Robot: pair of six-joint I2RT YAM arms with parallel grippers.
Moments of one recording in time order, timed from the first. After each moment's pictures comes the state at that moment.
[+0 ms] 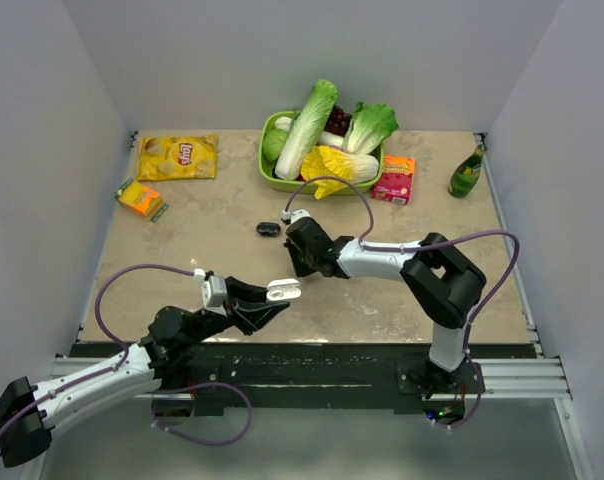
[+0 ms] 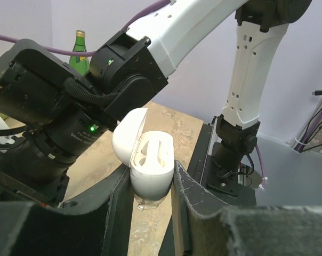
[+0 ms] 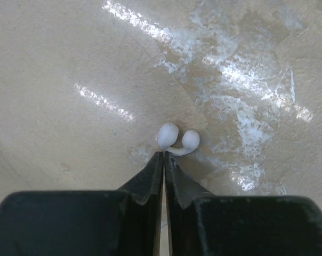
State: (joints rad) left arm -0.96 0.45 0.05 0.72 0.20 -0.31; right arm 0.88 1.86 1.09 -0.11 0.15 0.41
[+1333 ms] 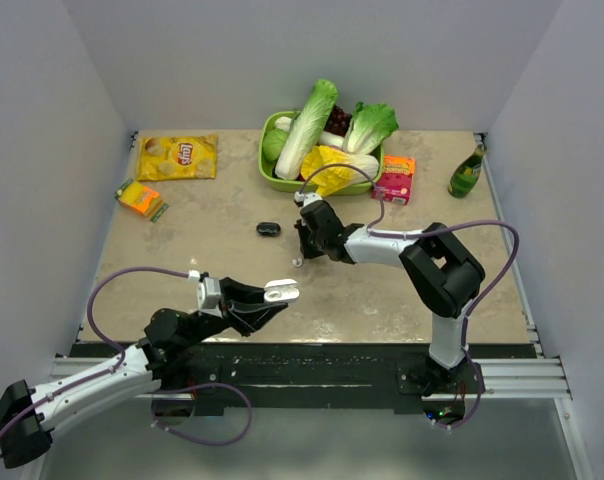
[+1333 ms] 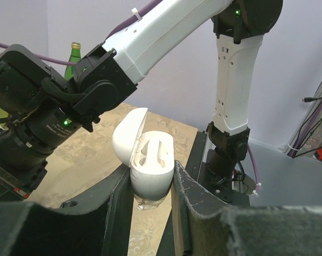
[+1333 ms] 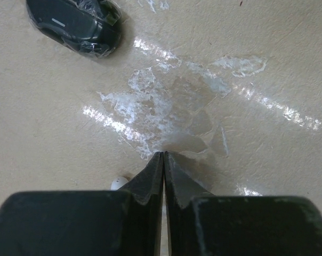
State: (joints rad) left arm -0.96 0.41 0.05 0.72 0.21 -0.32; right arm 0.75 1.91 1.12 -0.02 0.09 0.37
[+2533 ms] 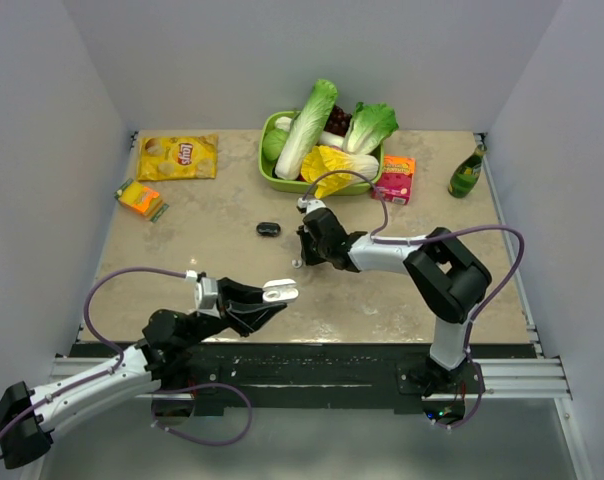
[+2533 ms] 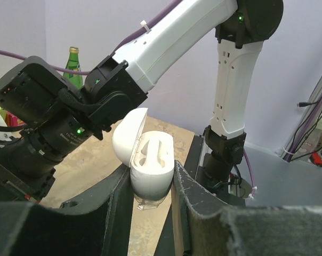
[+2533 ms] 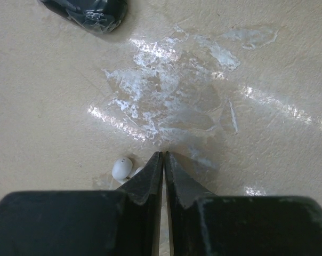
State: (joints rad) left arm -0.97 0.40 0.05 0.72 0.21 -0.34; right arm 0.77 1.86 1.03 0.04 0.09 0.40
